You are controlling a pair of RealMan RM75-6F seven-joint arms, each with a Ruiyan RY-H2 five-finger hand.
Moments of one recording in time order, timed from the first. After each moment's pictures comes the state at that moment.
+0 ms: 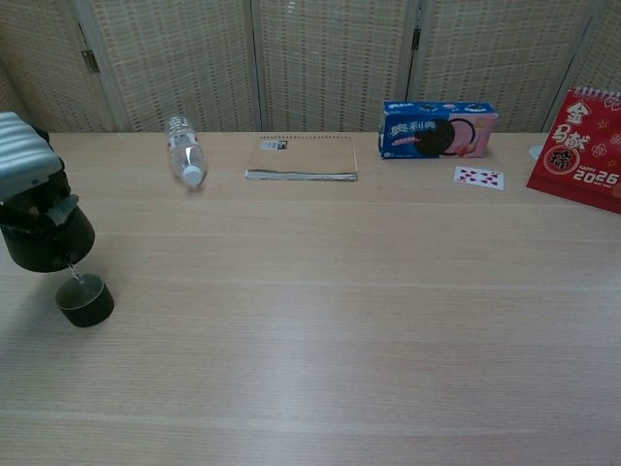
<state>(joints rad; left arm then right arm) -0.58 -1.47 0.05 -0.96 1.73 1.30 0.26 0.02 -0.99 0.07 -1.66 -1.53 1.56 0.14</state>
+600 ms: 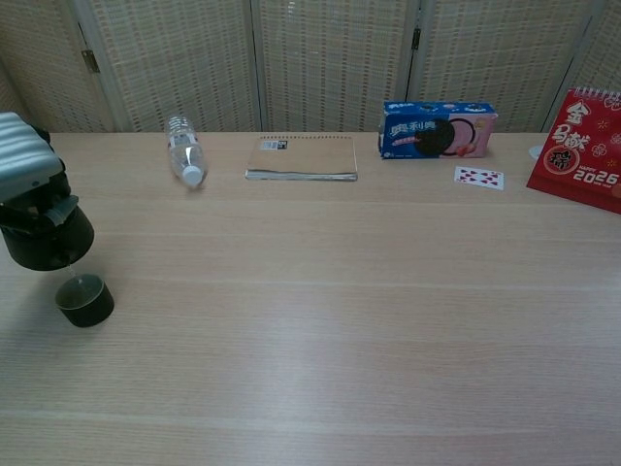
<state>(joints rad) -0.59 -1.47 0.05 -0.95 1.74 1.31 0.28 0.02 -0.99 0.07 -1.65 -1.53 1.56 0.14</state>
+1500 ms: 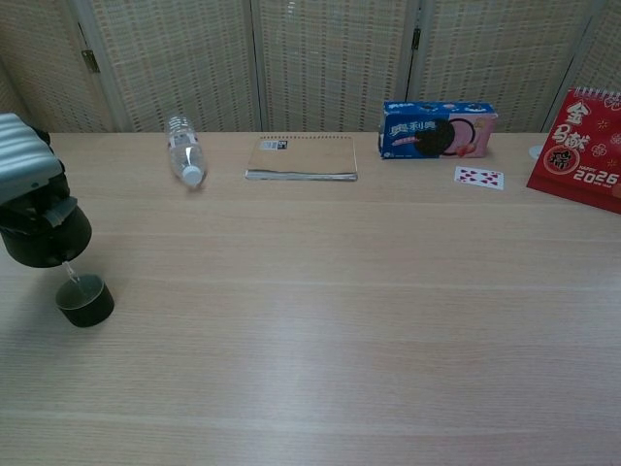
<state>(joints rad) -0.58 -1.47 0.05 -0.96 1.74 1.31 0.28 0.01 -0.99 0.07 -1.64 -1.54 1.57 0.15</state>
